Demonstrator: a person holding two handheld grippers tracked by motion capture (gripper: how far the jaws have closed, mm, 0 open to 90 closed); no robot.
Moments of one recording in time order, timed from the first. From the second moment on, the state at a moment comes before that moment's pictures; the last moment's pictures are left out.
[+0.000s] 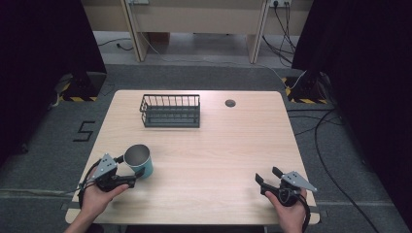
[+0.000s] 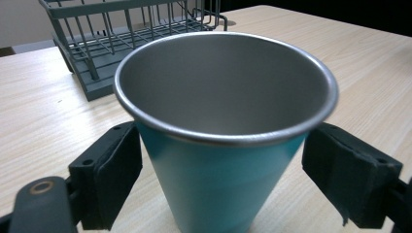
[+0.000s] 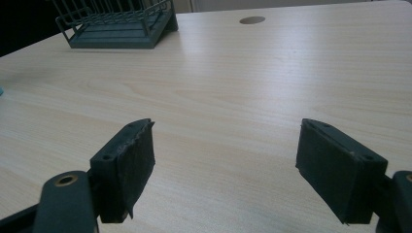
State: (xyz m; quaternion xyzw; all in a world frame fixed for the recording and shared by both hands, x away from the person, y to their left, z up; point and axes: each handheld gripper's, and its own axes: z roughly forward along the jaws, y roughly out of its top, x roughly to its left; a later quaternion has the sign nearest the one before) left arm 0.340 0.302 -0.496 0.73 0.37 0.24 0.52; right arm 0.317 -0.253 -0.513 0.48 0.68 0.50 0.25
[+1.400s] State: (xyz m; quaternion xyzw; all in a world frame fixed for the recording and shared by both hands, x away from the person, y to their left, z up) left arm 0.352 0.300 -0.479 0.72 0.34 0.26 0.54; right arm 0.317 -0.253 -0.513 0.48 0.68 0.50 0.24
